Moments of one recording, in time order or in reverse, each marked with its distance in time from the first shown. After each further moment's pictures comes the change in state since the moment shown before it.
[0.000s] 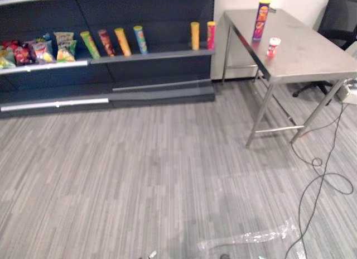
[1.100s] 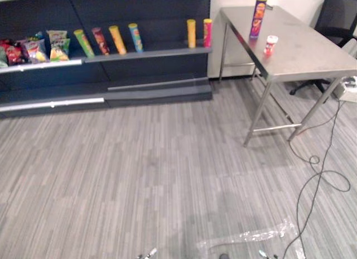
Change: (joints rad) left arm -0.006 0.003 -0.007 0.000 0.000 -0.010 -0.004; right arm -0.013 0.010 -0.014 -0.002 0.023 -0.018 0.008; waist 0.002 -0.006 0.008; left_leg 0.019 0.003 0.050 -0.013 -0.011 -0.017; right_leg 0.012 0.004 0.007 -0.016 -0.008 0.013
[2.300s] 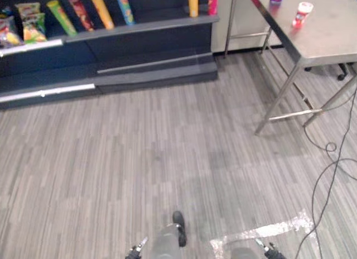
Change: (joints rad) left arm -0.035 0.021 0.021 -0.018 -0.224 -0.011 -0.035; right arm -0.065 0.010 -0.020 0.003 0.053 -0.003 0.004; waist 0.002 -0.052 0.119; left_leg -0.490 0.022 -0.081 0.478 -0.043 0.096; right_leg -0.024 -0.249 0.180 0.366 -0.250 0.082
